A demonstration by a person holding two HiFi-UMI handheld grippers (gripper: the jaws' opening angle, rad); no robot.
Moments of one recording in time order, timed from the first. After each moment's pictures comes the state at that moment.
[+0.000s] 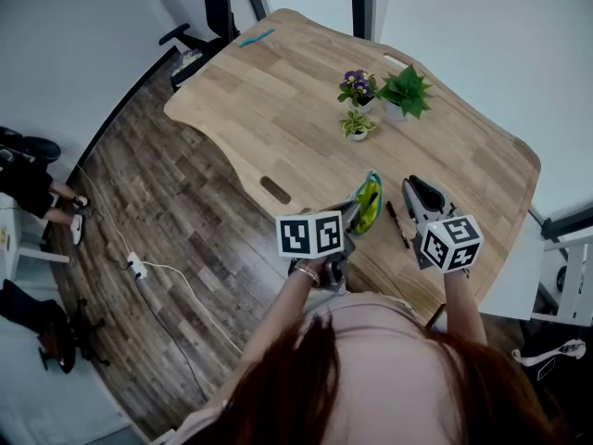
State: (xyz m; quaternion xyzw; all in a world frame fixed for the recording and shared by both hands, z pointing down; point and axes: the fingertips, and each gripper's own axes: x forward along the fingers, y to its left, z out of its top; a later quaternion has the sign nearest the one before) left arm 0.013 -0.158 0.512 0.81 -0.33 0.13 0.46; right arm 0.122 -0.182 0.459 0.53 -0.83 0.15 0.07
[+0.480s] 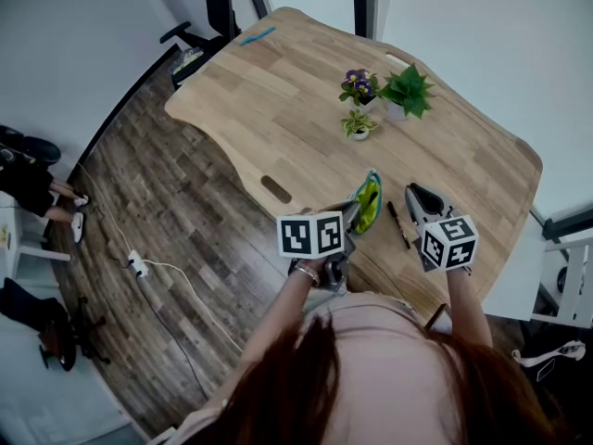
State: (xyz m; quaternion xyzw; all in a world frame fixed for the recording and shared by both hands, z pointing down) left arm 0.013 -0.160 0.515 0.81 -0.34 0.13 0.45; right arm 0.133 -0.180 0.500 0.53 -0.82 0.16 0.13
